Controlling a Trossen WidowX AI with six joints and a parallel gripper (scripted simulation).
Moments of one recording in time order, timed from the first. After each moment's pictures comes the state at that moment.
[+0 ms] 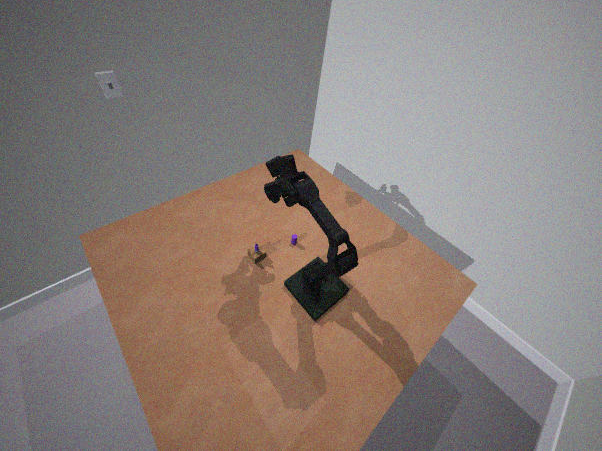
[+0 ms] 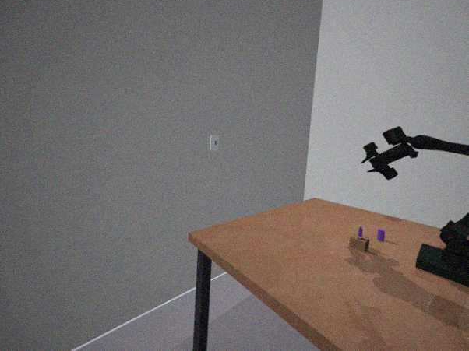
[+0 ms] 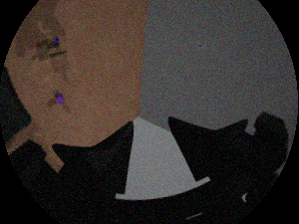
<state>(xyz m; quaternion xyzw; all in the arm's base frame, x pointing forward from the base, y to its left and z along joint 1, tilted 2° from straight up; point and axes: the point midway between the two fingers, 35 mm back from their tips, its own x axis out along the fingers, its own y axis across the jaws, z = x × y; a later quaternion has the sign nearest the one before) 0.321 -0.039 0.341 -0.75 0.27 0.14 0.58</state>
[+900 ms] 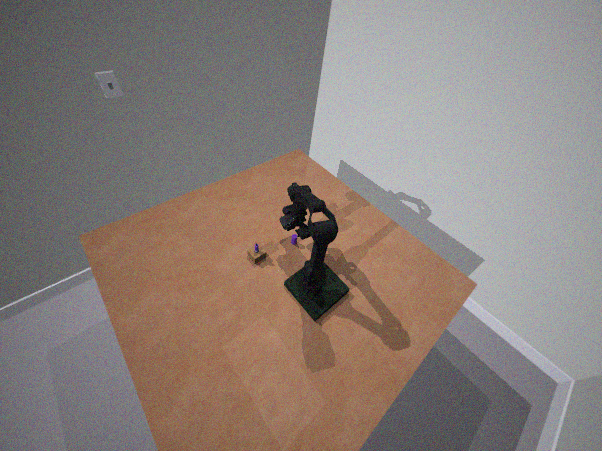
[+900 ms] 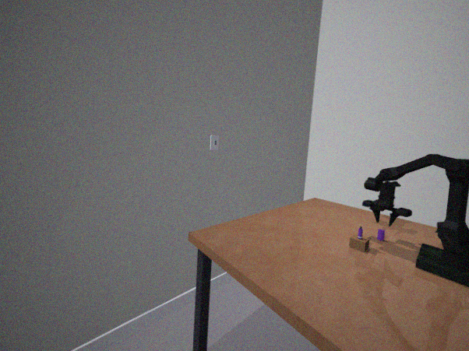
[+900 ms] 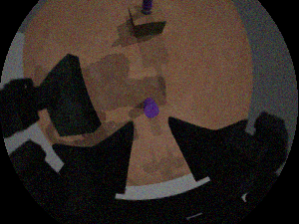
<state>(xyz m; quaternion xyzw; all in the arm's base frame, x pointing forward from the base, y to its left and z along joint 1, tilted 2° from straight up) 0.254 -0.090 0.080 -0.47 0.52 0.48 0.53</state>
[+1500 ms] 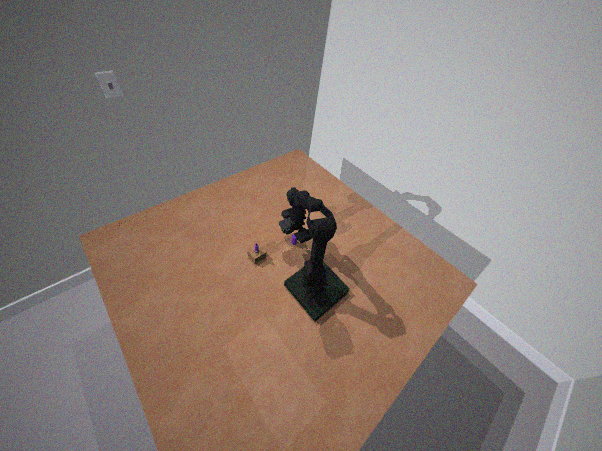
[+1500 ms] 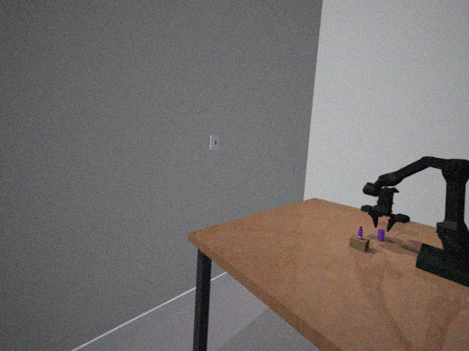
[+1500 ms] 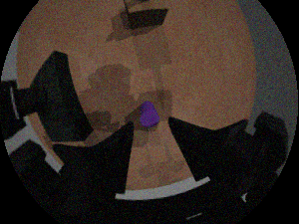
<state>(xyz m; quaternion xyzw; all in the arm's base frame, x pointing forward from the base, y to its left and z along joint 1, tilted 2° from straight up) 0.258 -0.090 0.050 -0.47 0.52 0.48 0.53</state>
